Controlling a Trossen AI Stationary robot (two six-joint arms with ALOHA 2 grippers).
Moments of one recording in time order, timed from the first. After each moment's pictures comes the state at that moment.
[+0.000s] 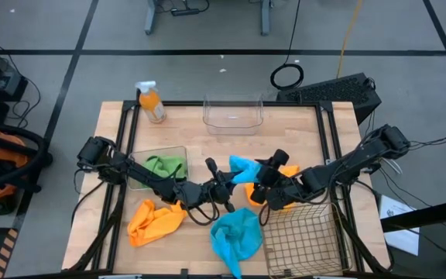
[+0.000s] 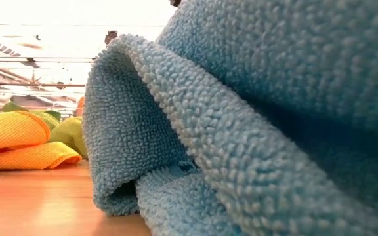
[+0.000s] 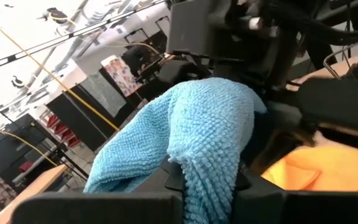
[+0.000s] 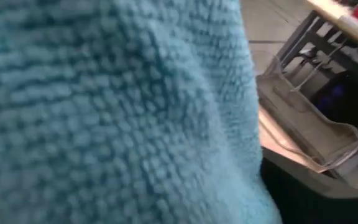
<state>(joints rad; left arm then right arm) -0.37 1.80 1.08 0.75 -0.81 0.63 0.42 1.45 1.01 -0.43 0.93 0.46</state>
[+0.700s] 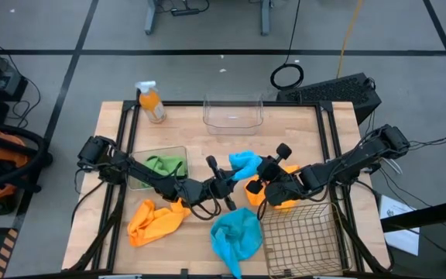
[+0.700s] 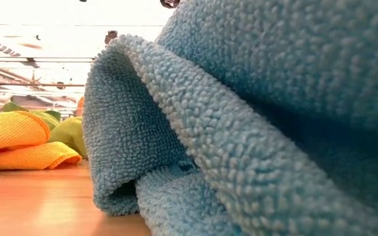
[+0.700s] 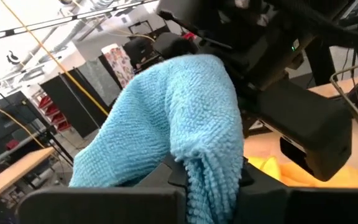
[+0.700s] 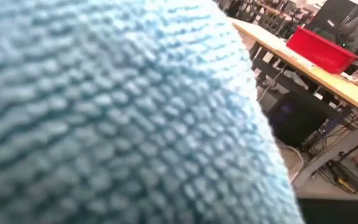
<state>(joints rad) -0.35 1.80 1.08 0.75 -0.78 0.50 0.39 1.45 1.01 -0.29 1.13 0.35</state>
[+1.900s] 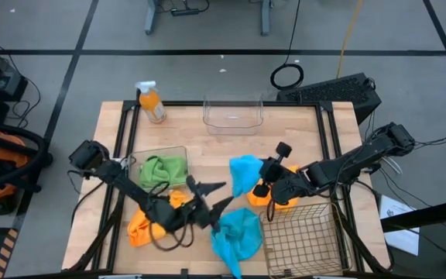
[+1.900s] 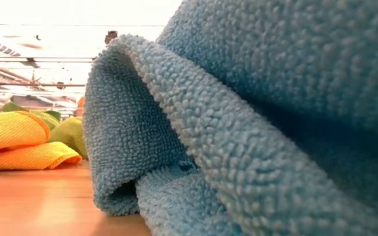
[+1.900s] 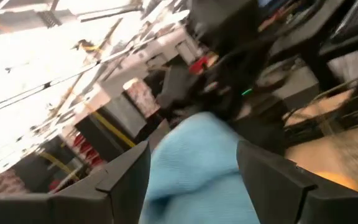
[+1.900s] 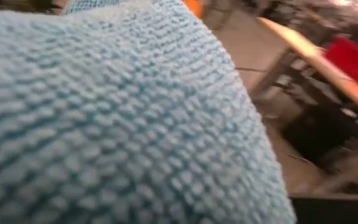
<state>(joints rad) -0.58 1.76 1.08 0.97 -1.03 0.89 0.41 1.37 1.01 -0.35 0.97 0.22</state>
